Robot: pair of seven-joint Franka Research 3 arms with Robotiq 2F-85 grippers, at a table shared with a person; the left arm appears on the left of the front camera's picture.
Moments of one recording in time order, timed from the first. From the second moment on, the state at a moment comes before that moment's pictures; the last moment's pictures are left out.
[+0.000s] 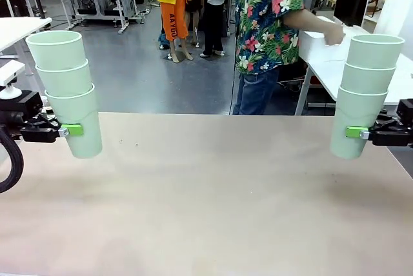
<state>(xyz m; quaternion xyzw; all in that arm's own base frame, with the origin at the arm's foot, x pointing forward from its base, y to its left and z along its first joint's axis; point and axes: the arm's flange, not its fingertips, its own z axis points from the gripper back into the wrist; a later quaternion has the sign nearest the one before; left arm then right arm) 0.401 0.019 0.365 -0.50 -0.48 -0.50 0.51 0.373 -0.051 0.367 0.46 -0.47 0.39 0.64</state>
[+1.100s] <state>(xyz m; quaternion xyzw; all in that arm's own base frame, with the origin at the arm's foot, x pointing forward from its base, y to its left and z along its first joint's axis) 0.401 0.019 0.365 -0.50 -0.48 -0.50 0.51 0.373 -0.051 0.367 0.46 -0.47 0.39 0.64</state>
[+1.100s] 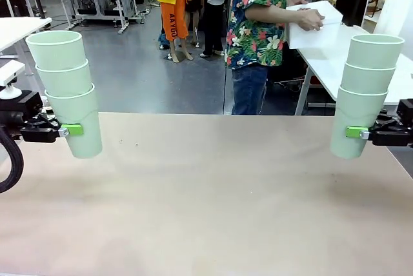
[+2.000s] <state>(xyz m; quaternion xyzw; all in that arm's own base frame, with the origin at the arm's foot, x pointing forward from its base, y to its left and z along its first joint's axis) 0.401 0.019 0.365 -0.50 -0.48 -0.50 0.51 0.373 -0.051 0.367 0.46 -0.47 0.39 0.64</state>
